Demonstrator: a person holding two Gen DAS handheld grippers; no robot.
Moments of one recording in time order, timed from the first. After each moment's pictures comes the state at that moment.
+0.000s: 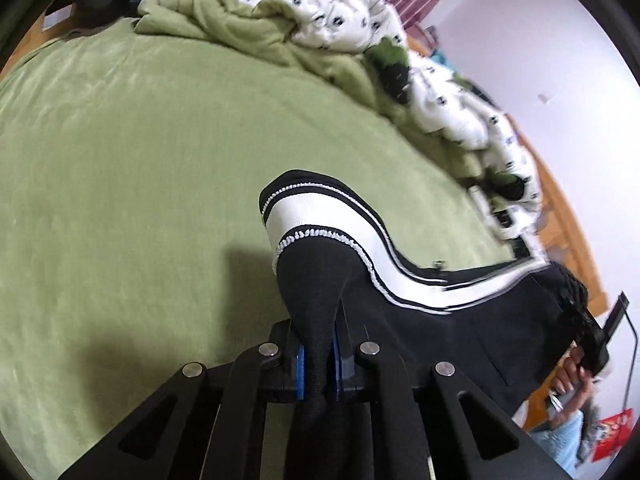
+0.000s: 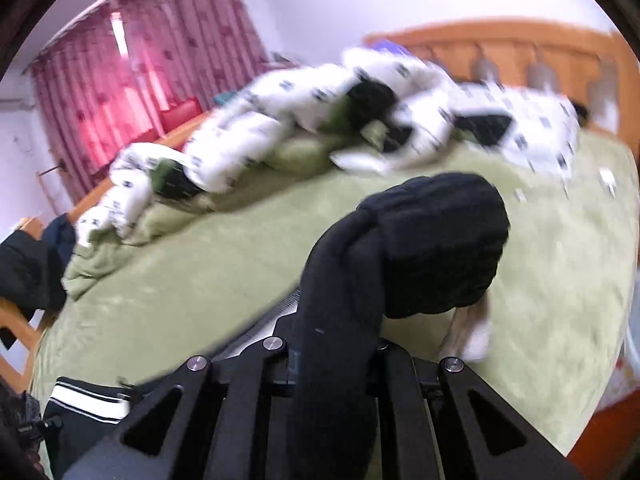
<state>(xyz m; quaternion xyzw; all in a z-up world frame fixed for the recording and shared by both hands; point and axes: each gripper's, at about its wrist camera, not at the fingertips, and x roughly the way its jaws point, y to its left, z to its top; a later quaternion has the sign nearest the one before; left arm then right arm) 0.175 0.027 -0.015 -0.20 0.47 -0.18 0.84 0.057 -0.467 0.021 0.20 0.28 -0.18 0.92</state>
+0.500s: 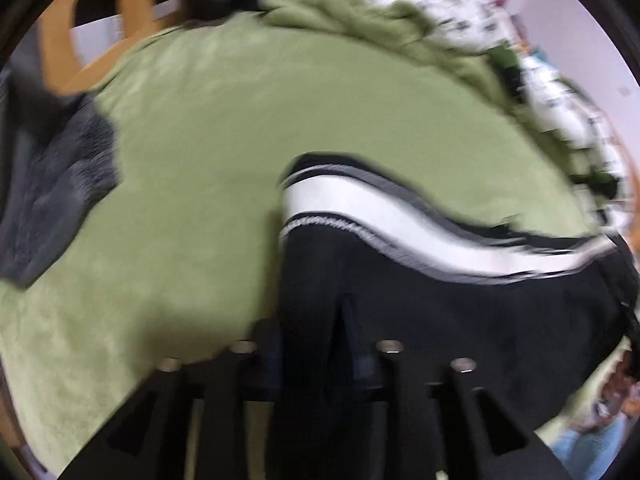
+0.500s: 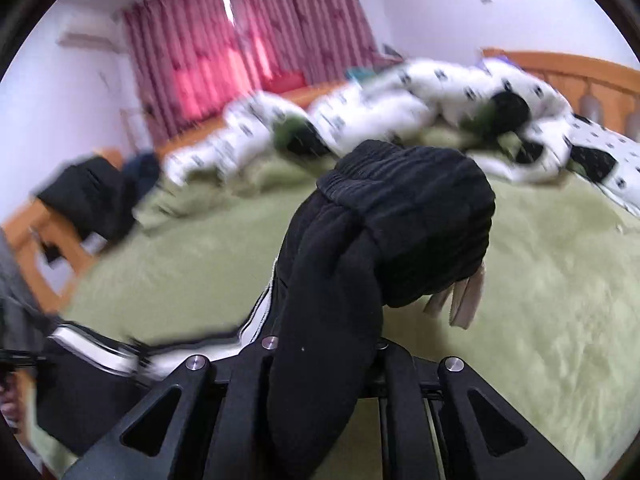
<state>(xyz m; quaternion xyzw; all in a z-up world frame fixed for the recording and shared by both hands) 0.140 0.162 -0.067 -0.10 0.53 0.04 0.84 0.086 -0.325 -0.012 0.14 0.31 -0.05 0.94</state>
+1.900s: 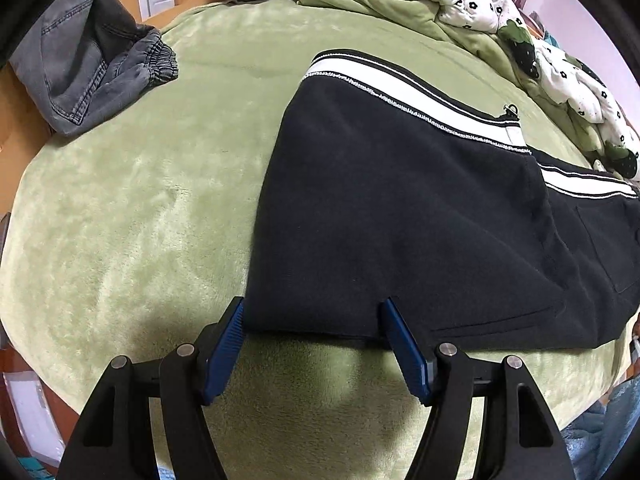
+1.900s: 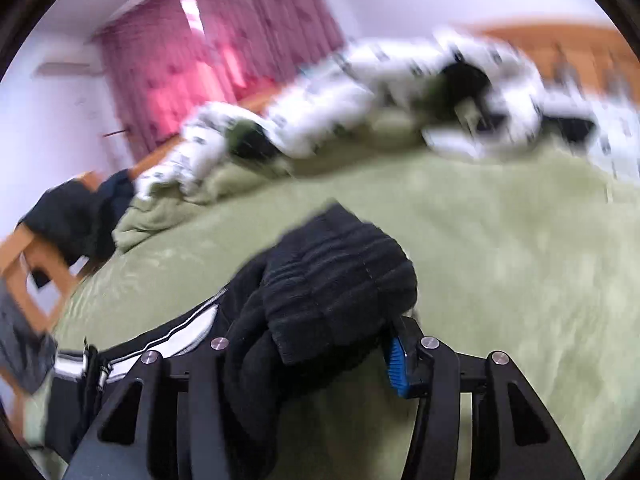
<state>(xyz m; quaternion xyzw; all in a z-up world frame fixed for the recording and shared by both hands) 0.011 0.123 -0.104 -0.11 0.52 0.07 0.84 0.080 -0.424 -0.045 0.17 0.27 -0.04 0.95</state>
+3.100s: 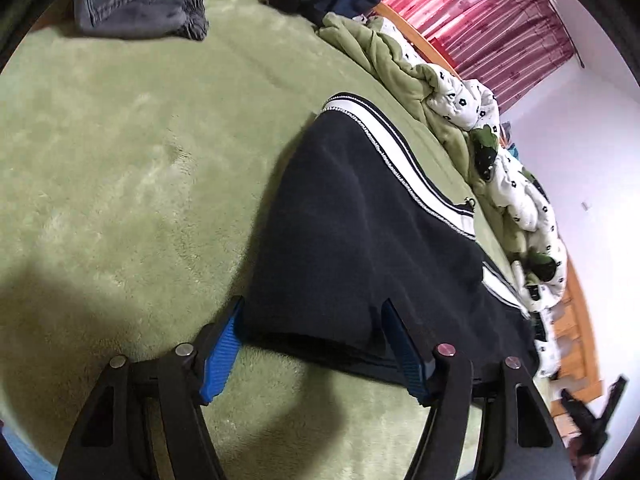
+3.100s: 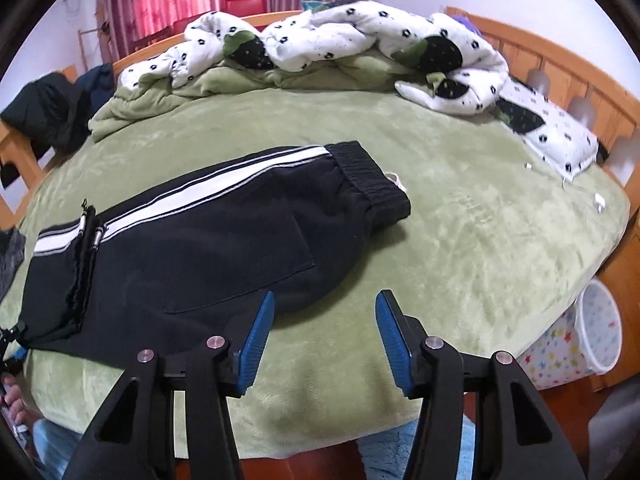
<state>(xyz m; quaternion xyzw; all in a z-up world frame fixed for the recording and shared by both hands) -0.008 0.174 -0.139 -0.33 0.41 -0.01 0.85 -0.055 -0.327 -0.001 0.06 0.44 -0.12 0.89</state>
